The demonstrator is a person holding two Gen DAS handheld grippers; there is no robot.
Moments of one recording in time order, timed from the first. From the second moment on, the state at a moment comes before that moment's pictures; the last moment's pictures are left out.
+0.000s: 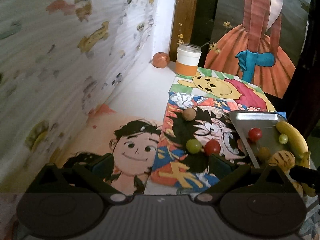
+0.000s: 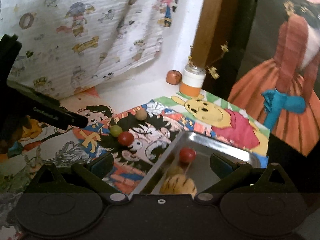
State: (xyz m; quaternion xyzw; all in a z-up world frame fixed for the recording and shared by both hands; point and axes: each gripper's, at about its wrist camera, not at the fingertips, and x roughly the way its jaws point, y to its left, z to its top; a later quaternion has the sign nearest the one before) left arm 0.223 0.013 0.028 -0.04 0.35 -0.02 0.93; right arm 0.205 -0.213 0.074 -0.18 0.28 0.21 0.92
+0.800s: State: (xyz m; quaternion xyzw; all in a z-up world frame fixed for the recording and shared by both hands) left arm 0.281 0.026 0.006 -0.02 0.37 -0.03 0.93; right arm 0.267 -0.167 0.045 -0.32 0.27 0.34 0.84
